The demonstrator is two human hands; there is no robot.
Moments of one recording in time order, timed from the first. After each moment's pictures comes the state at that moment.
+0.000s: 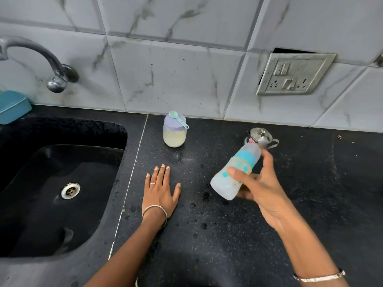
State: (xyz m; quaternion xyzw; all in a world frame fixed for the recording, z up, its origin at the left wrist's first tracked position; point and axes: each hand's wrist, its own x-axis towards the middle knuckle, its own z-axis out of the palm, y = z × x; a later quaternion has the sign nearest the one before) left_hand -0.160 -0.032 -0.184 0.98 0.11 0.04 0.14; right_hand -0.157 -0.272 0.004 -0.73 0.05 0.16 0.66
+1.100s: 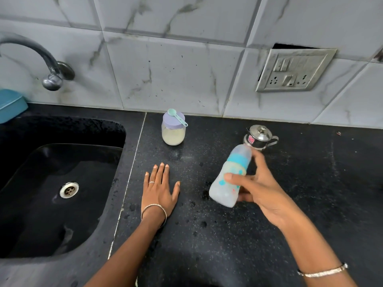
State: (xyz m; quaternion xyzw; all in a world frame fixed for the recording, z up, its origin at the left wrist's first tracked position) left_hand -0.160 -0.031 -0.184 0.98 0.11 0.04 0.15; right_hand -0.157 -0.270 0.006 -0.74 0.06 0.20 0.64
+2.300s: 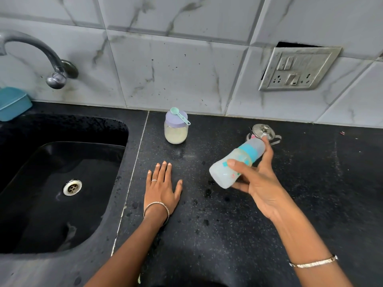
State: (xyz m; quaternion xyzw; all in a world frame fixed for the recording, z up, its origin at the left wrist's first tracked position) left_hand -0.160 -0.031 -0.184 0.98 0.11 0.05 0.14; right_hand -0.147 -0.262 0.000 -0.67 0.04 0.17 0.72
